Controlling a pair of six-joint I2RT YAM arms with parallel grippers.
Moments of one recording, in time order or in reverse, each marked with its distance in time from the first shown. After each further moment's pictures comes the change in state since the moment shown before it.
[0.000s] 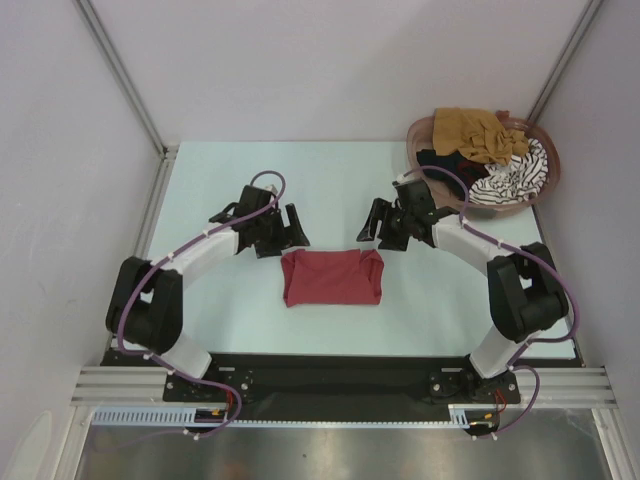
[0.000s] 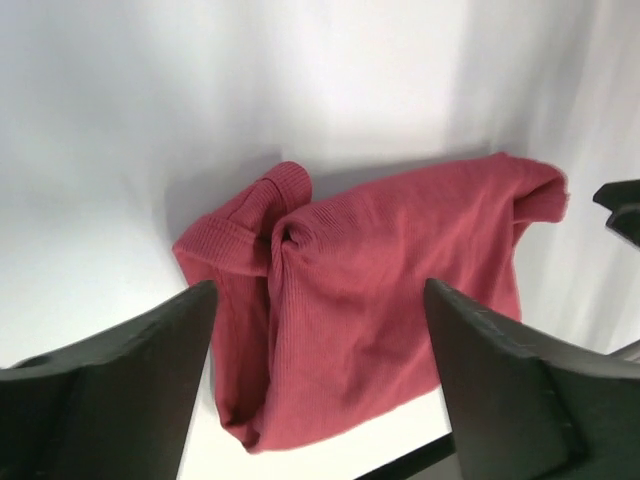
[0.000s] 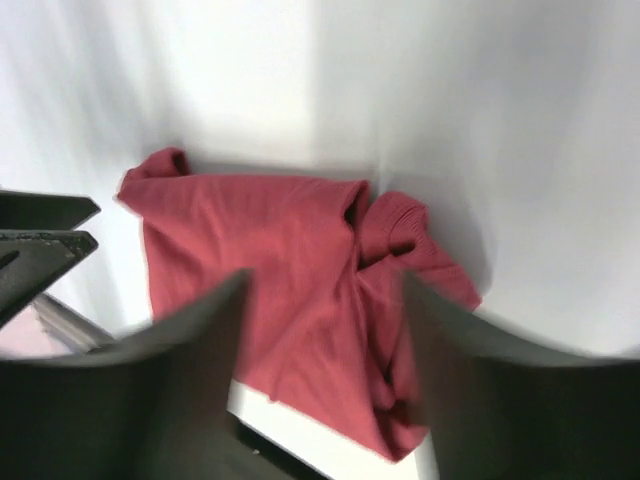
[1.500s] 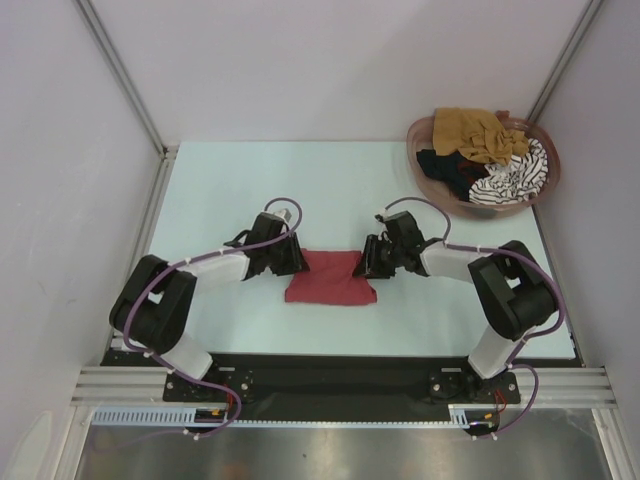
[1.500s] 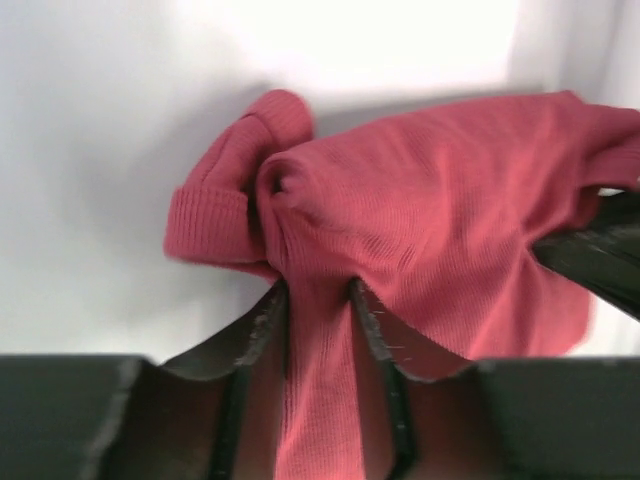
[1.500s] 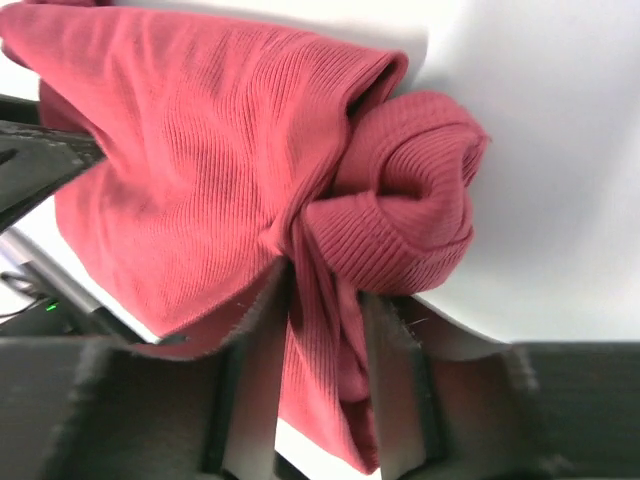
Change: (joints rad) left arm -0.106 -0.017 -0.227 0.243 -0.050 0.003; right arm 0.119 0.008 -0.240 0.229 -0.043 -0.034
